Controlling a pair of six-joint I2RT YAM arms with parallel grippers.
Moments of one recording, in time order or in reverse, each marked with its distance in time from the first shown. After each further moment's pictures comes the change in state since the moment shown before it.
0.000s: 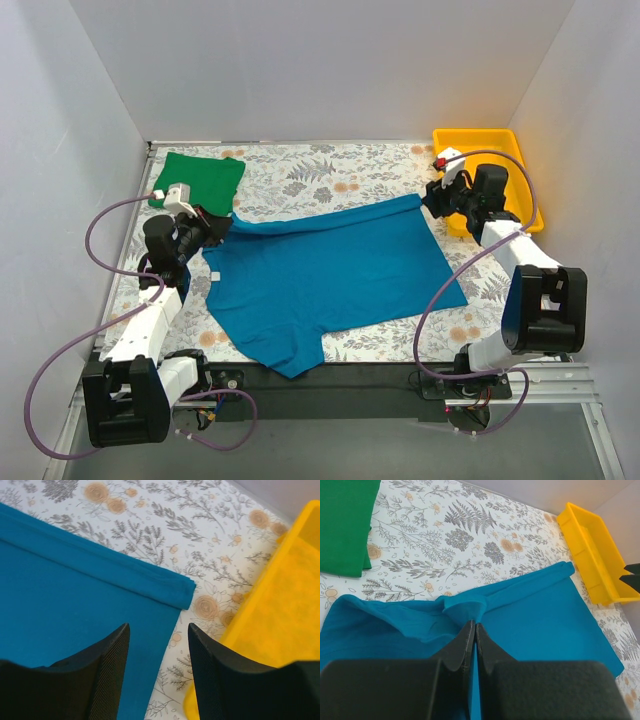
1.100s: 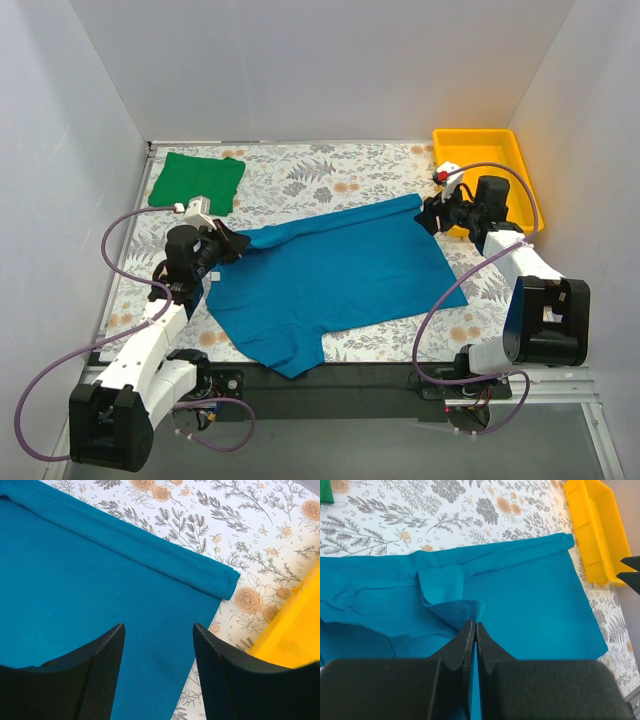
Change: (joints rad) left arm -0.216 -0.133 -0.031 -0.214 -0.202 -0.094; right arm -0.016 -0.070 -0.089 -0.069 -0.171 -0.005
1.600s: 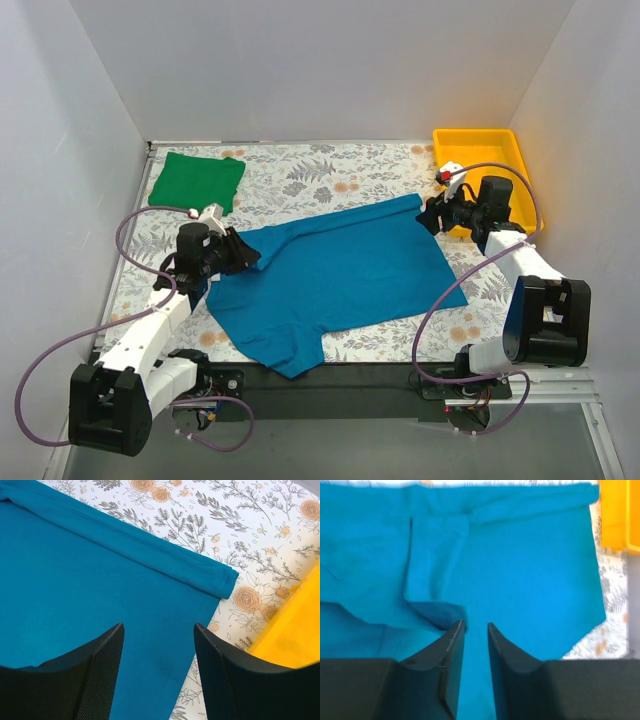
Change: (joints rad) left arm -0.035 0.076 0.029 -0.151 0.022 -0.028; right arm -0.019 0.000 0.000 0.000 -0.025 0.000
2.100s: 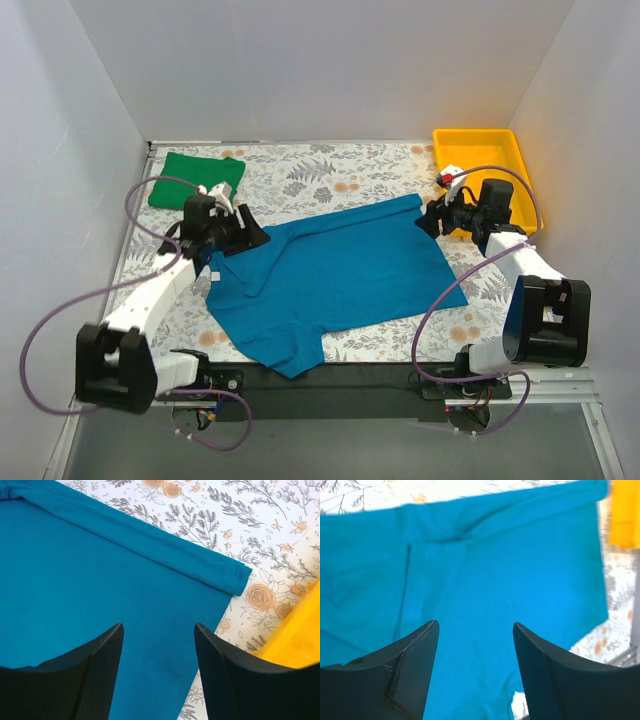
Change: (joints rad) left arm -0.010 0.149 0.224 -0.201 0.035 0.043; right arm -0.013 0.000 -0.017 -0.007 -0.040 0.004
